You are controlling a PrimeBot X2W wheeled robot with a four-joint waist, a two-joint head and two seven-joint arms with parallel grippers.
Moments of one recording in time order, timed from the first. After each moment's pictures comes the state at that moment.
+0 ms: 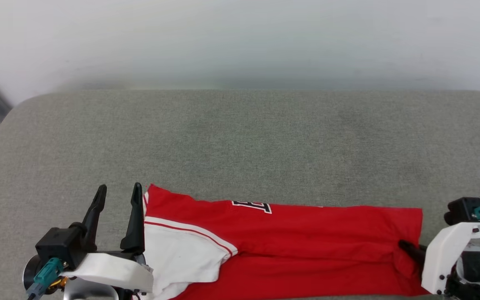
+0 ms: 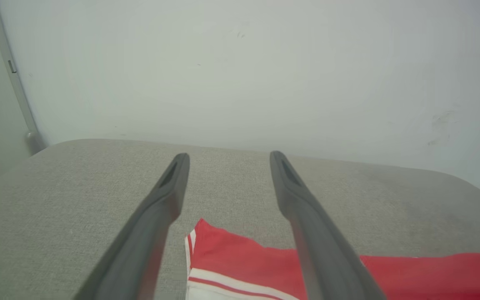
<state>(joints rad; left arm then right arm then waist) -0.03 0.44 -0.37 -0.15 -0.60 0.30 -0.23 -0.13 -0.30 0.06 0.24 0.59 0.13 0.66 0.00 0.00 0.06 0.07</state>
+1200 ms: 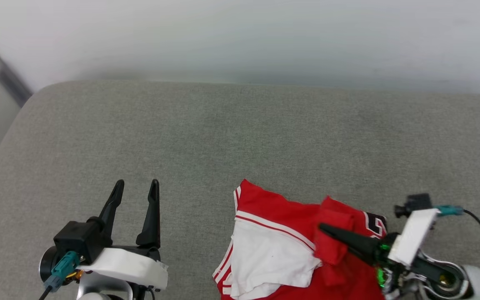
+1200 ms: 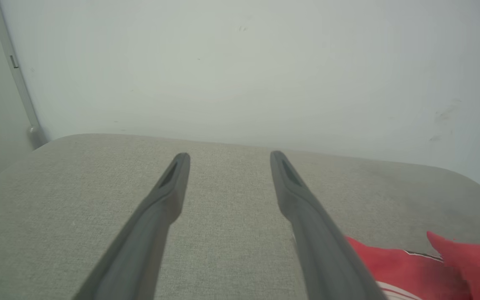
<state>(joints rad) -0.06 0.43 -0.42 -0.14 -0.59 0.29 -0.22 -0.20 -0.05 -0.08 0.32 1.32 0.13 0.95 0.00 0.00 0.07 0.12</state>
